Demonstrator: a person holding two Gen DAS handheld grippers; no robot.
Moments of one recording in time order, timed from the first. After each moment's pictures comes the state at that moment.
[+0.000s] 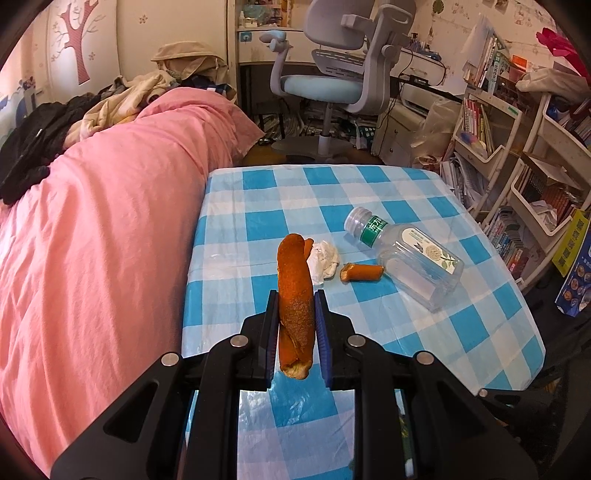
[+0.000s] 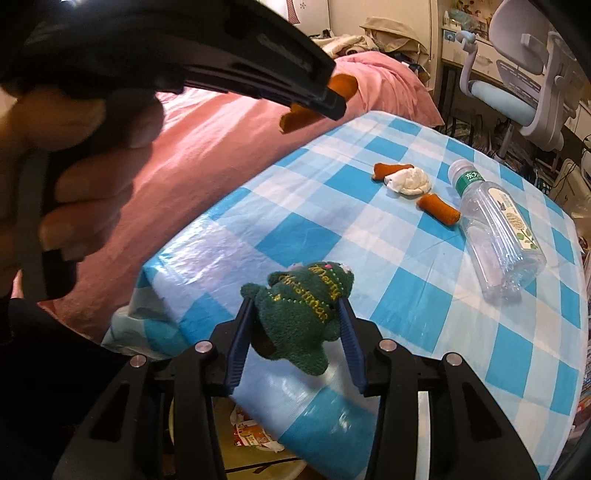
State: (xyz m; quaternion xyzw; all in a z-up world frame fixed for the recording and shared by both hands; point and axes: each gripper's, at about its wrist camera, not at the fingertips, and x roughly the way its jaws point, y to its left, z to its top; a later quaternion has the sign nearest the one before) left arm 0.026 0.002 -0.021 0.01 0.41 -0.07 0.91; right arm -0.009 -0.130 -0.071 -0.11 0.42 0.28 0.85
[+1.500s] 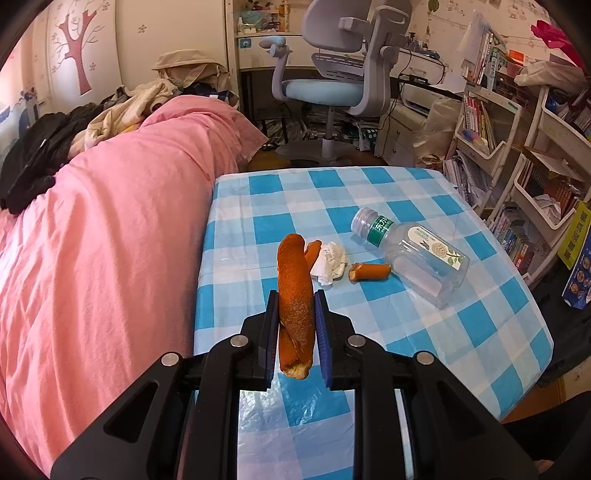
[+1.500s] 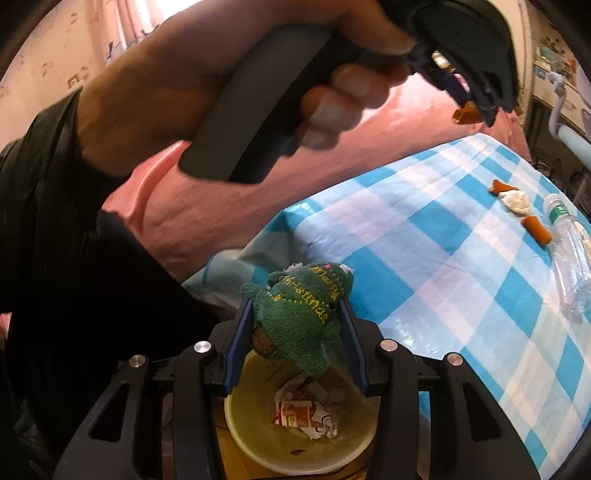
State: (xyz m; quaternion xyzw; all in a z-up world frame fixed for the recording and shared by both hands) left arm 0.024 0.007 -0.020 0.02 0.40 -0.07 0.91; right arm -0.085 -0.090 -0.088 -0.18 0.41 0.44 0.78
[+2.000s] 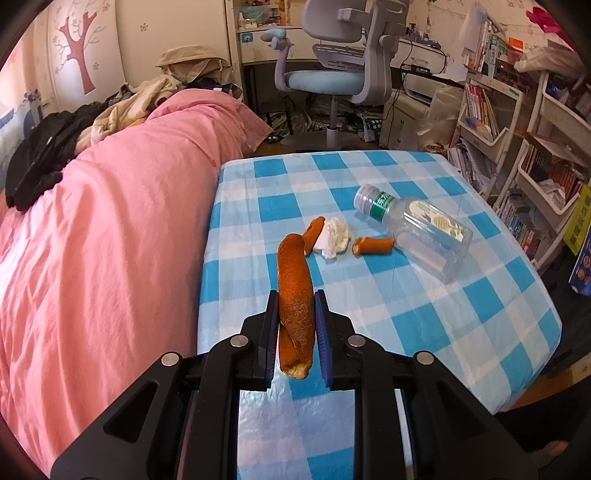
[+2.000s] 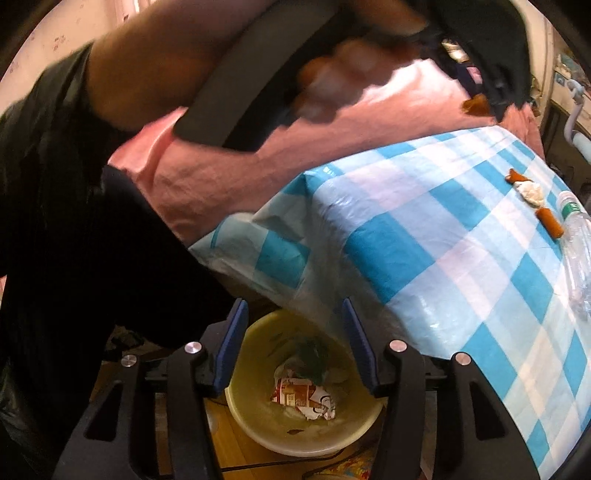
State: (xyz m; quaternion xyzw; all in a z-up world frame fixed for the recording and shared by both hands) left arm -0.002 0.003 -0.032 0.05 0.41 -0.05 0.91; right arm -0.095 -0.096 -0.098 -0.20 0.42 0.45 0.76
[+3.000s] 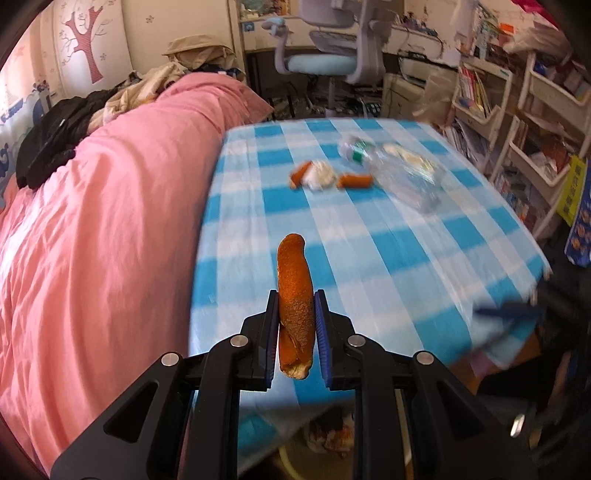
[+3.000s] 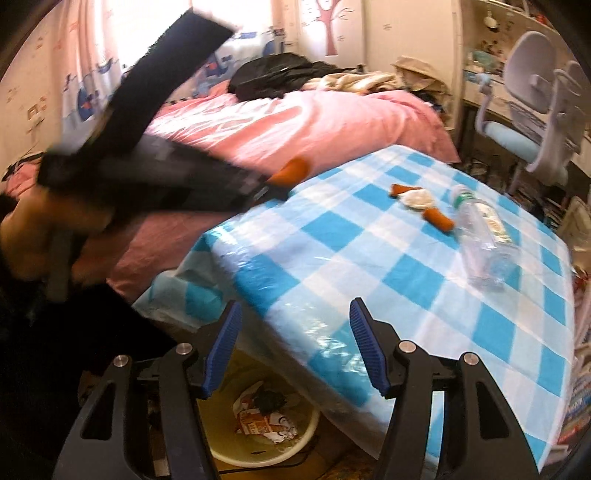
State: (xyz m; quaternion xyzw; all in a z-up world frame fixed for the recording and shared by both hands) left arm -0.095 -0.004 -0.054 0.05 0.43 -0.05 0.90; right arm -0.071 -0.166 -0.054 -0.13 0.36 0.33 0.86
